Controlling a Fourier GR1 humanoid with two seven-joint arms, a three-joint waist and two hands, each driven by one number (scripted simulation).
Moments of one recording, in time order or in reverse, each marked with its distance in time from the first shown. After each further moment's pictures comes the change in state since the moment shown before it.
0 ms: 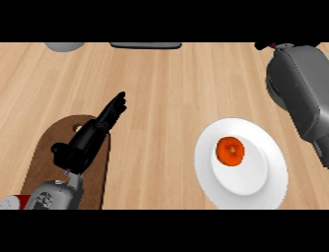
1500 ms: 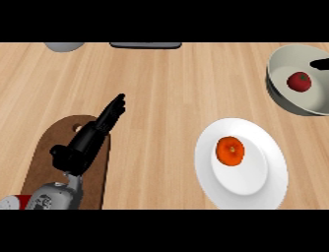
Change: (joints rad) left arm 0.018 -0.014 0.014 -0.006 -0.015 -0.018 -0.004; right arm 0.149 -0.211 -0.380 0.183 -0.322 -0.283 -0.487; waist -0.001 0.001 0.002
